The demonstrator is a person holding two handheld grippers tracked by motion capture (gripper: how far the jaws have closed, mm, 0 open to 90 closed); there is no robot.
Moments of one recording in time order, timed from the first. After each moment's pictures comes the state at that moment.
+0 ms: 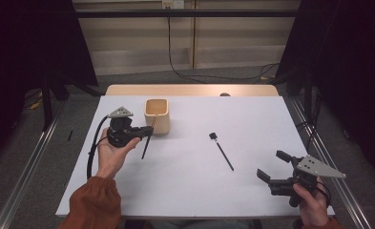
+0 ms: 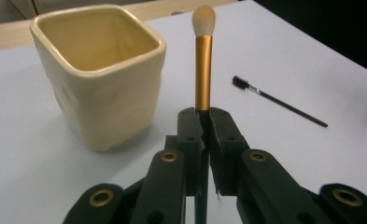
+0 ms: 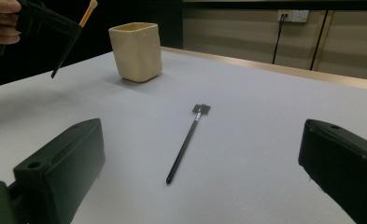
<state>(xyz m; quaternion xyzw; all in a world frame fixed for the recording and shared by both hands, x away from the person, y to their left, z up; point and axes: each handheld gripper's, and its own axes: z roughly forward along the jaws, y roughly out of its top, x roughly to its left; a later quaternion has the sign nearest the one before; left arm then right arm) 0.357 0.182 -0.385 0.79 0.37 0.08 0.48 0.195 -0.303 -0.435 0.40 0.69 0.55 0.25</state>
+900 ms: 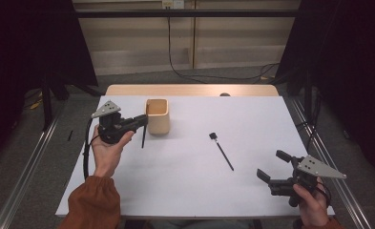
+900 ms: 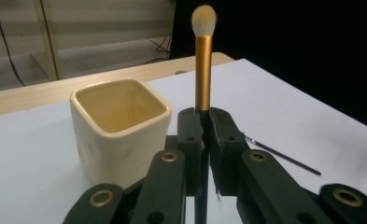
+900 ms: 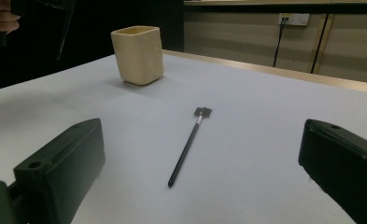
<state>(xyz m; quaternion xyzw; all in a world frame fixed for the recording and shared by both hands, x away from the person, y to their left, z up) 0.351 0.193 -0.363 0.75 0.36 0.13 0.54 0.194 -0.303 -0.435 0.40 0.68 0.56 0.25</state>
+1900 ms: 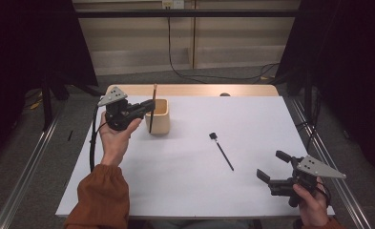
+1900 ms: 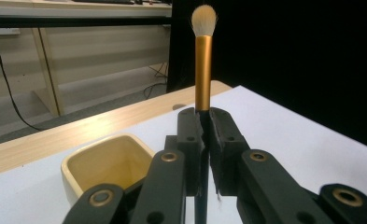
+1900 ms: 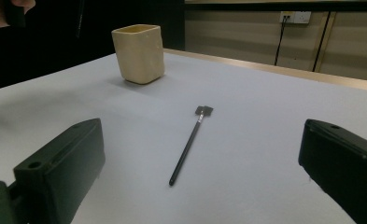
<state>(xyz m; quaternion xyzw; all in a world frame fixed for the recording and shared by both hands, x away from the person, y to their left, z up) 0.373 0.174 -0.341 0.72 0.33 0.15 0.58 0.194 -0.303 -0.435 0.40 0.68 0.56 0.25</state>
